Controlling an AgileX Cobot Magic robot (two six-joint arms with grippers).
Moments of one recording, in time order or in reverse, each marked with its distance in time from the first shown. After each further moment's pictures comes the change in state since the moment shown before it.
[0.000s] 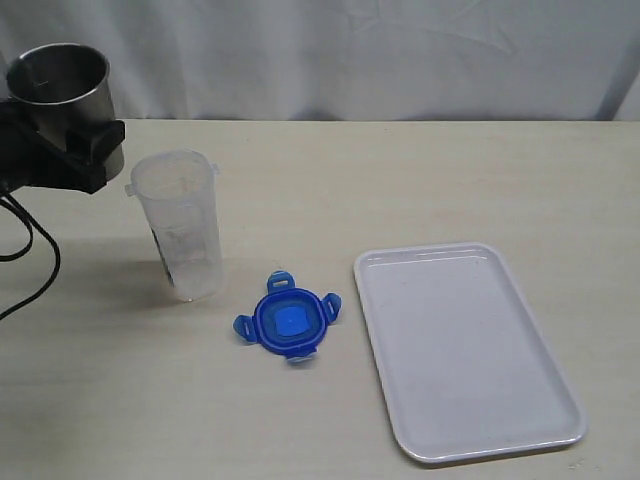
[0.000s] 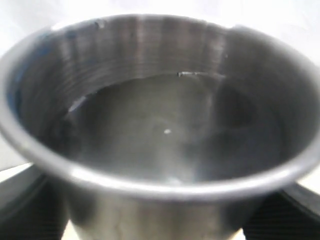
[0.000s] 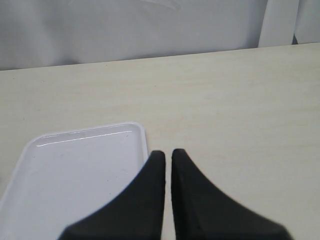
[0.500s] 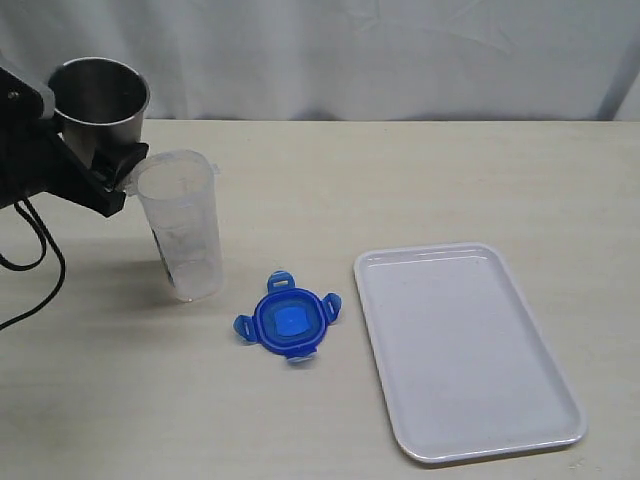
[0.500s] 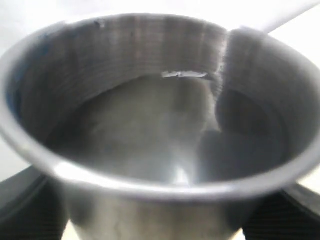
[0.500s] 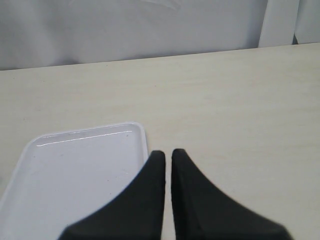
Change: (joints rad) left arm -0.056 0.000 -0.036 0.064 0.112 0.169; right arm 0.000 0.000 0.000 0.000 0.000 0.000
